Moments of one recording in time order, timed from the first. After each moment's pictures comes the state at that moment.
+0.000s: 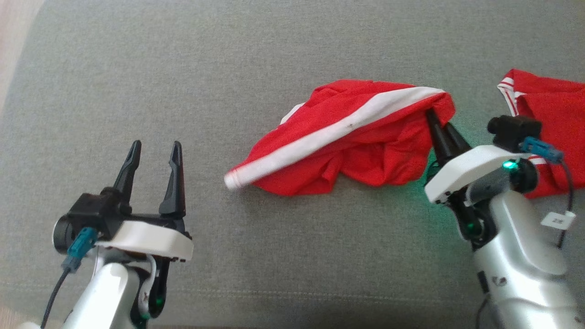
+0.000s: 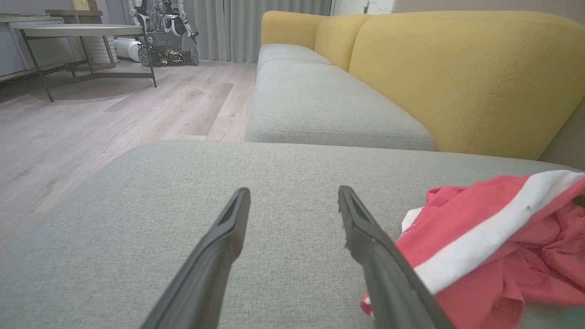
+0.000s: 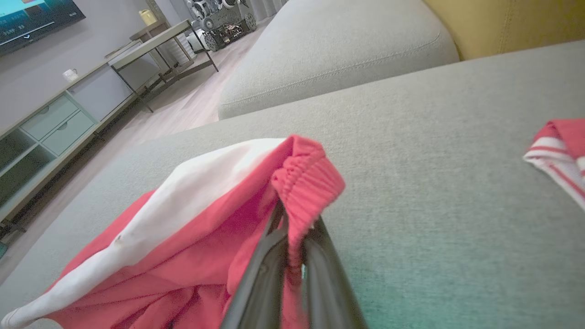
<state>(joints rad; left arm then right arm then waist) -0.16 0.28 -0.37 0.04 -0.41 0.20 -0.25 -0.43 -0.10 0.16 0.46 0.44 0.13 0.09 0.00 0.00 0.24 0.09</state>
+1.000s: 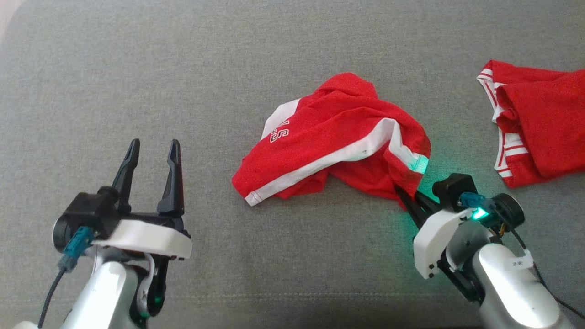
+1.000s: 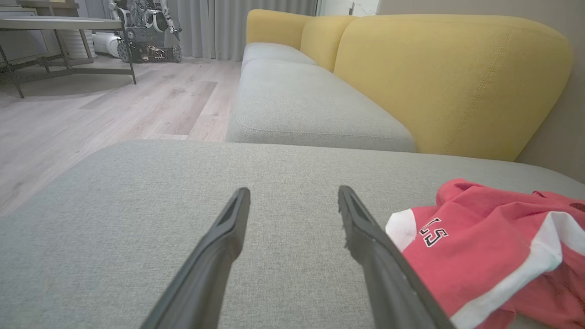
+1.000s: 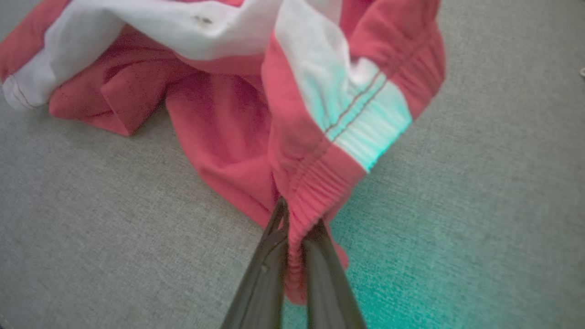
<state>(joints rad) -0.16 0.26 -0.34 0.05 -0.40 0.18 -0.25 -0.25 -0.26 0.41 0.31 0.21 0.13 0.23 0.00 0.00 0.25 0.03</state>
